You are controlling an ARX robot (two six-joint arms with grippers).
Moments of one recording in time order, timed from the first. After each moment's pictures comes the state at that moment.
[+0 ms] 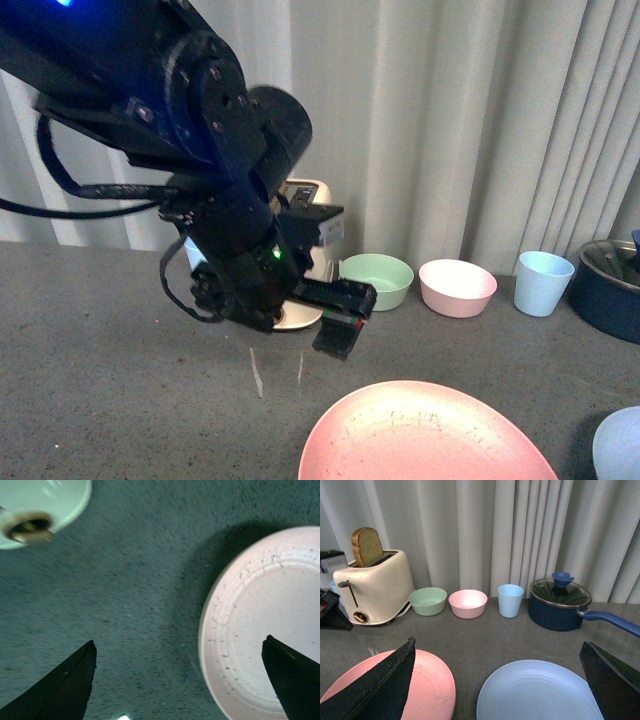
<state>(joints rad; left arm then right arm) -0.38 2.13 1.61 -0.46 0.10 0.13 0.00 0.00 0.01 0.00 0.00 0.00</state>
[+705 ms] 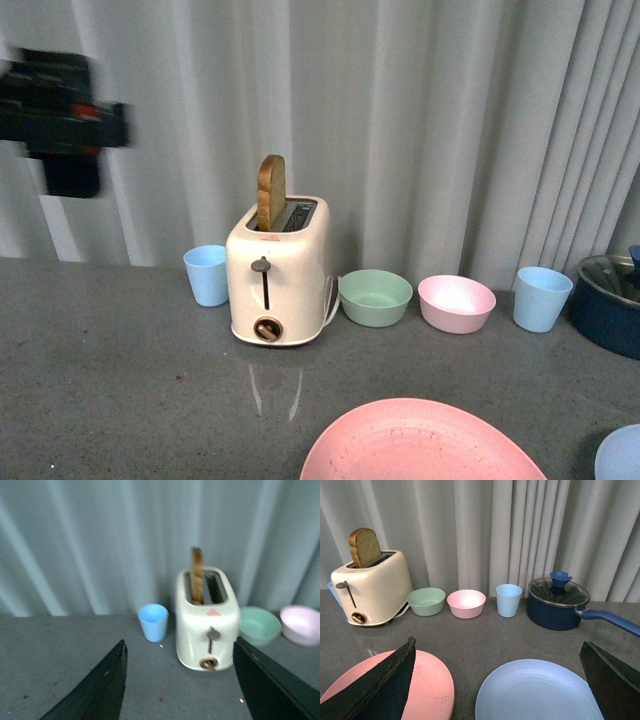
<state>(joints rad) -0.28 1.23 0.59 0.65 -0.27 0.05 0.00 0.00 0.01 0.00 0.00 0.00</state>
